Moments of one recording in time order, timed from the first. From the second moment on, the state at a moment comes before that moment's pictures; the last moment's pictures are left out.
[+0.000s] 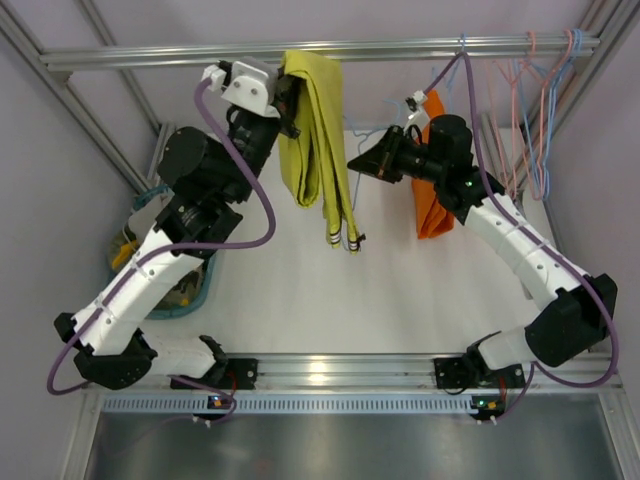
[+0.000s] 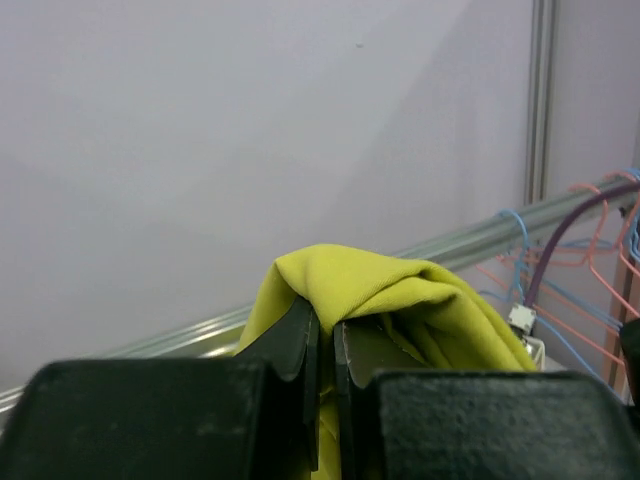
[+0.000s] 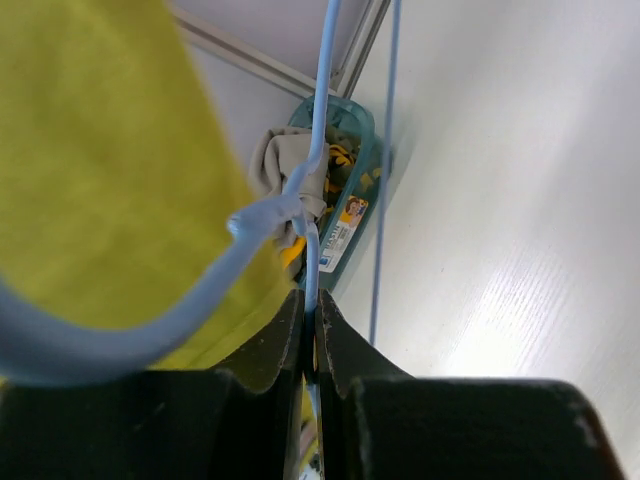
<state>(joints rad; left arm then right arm) -0.85 1.28 1.68 0.11 -0.30 0.32 0.46 1.41 1.34 -0.15 -0.50 0.80</state>
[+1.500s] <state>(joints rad) 0.23 0.23 0.91 -0.15 -0.44 0.51 0.49 1.39 1.40 -0.18 -0.52 0.70</state>
